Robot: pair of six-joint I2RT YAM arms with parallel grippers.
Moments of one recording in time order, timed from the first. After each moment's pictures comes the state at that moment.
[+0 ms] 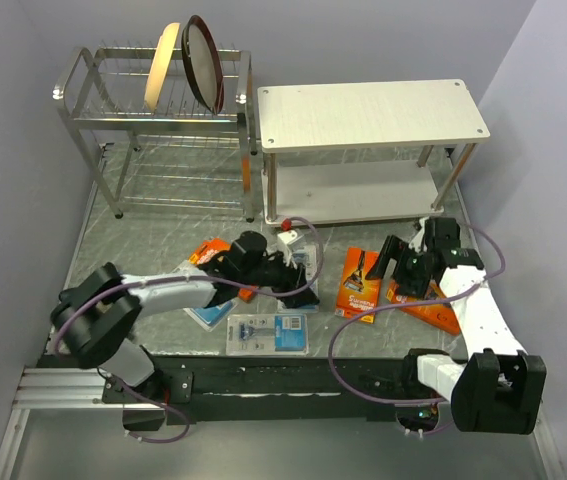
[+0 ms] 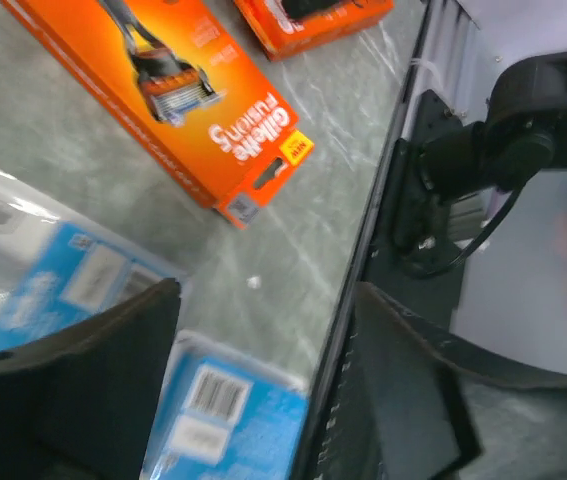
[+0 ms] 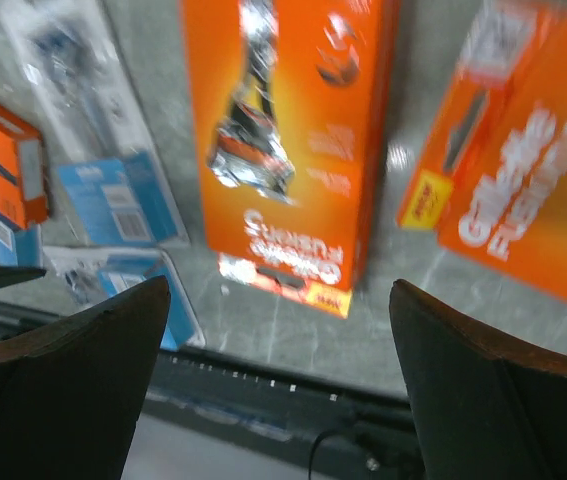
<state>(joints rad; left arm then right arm) -0.85 1.51 0.75 0.35 0.55 -0.37 -0.07 1.08 0.78 -0.80 -0.36 0.36</state>
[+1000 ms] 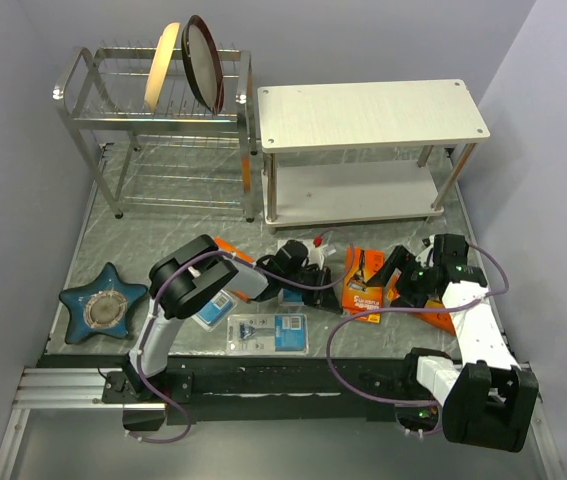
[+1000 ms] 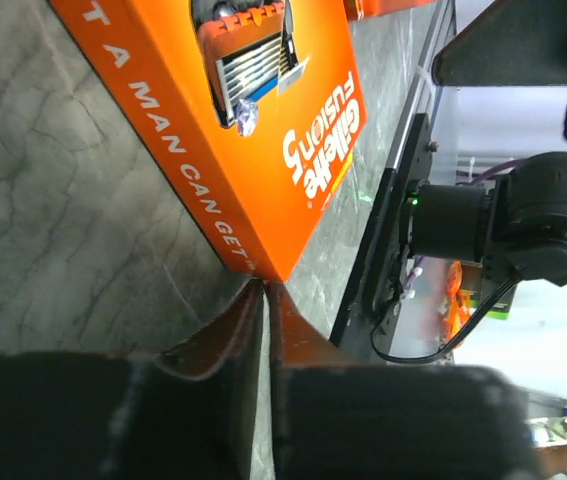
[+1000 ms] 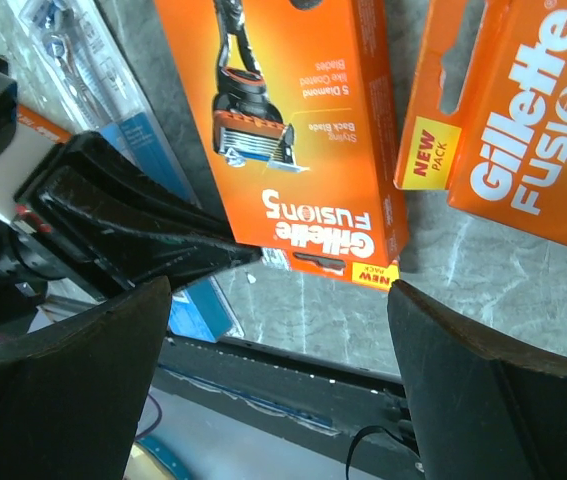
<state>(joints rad) -0.91 2.12 1.03 0.58 0.69 -0.85 -0.18 1.00 0.63 -0.77 -0.49 0.47</state>
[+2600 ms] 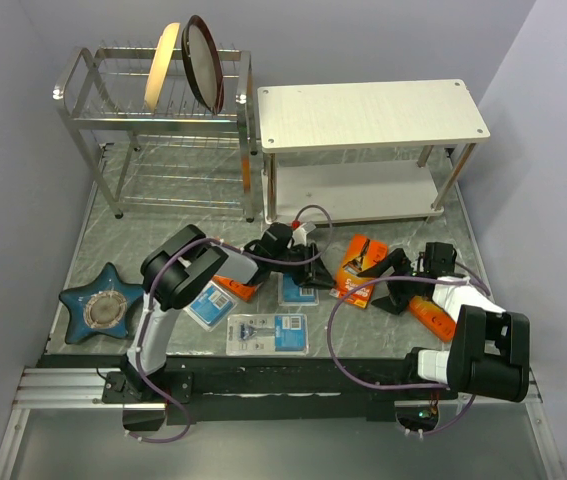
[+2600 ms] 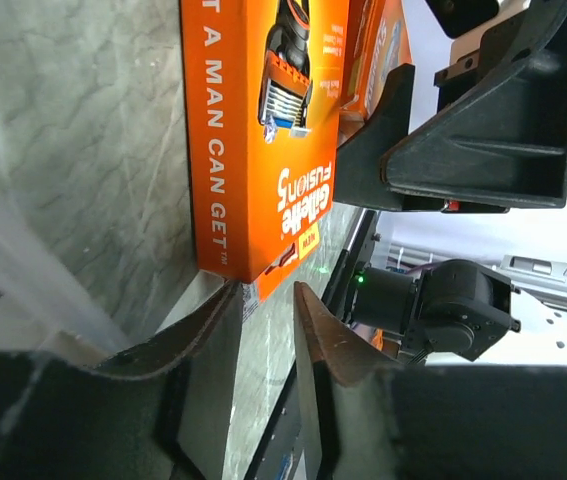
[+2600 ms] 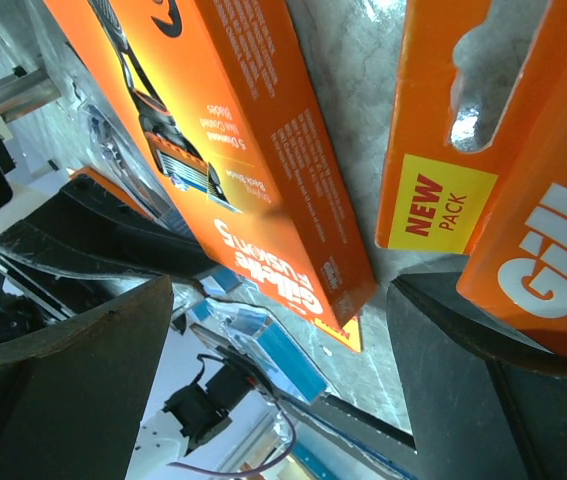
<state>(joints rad) -0.78 2.13 1.05 0.59 0.67 -1.07 -0.20 1.26 0.45 -0.30 -0.62 0.83</state>
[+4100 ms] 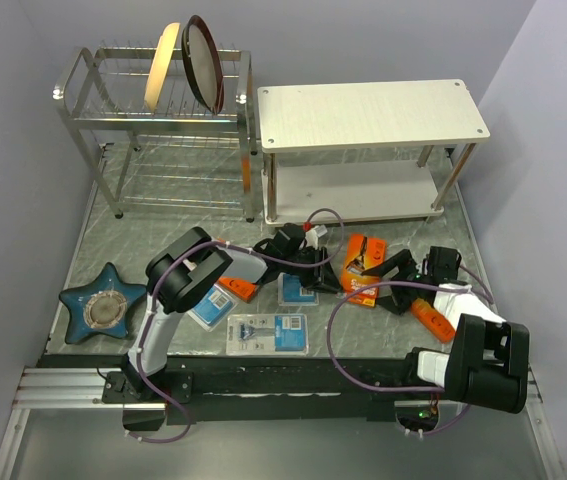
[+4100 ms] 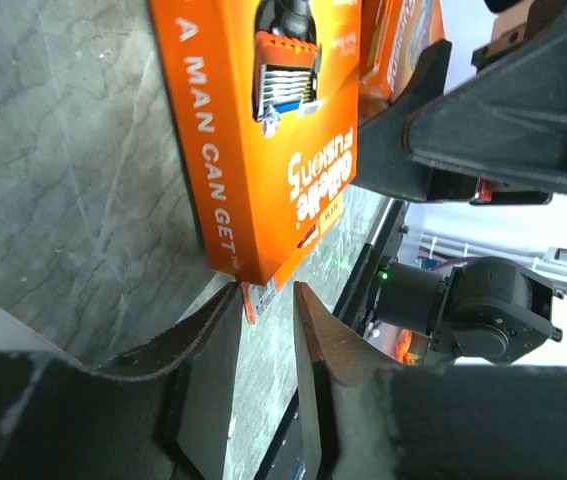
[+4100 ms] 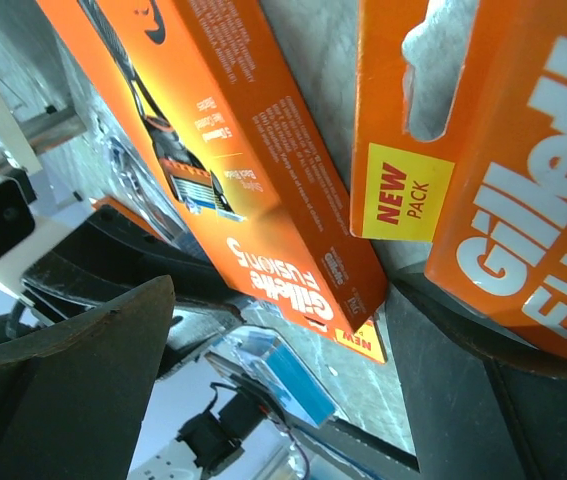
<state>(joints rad) -0.84 2.14 1.14 0.44 0.64 -0.99 -0.22 1.21 0.40 -0.23 -0.59 0.90</state>
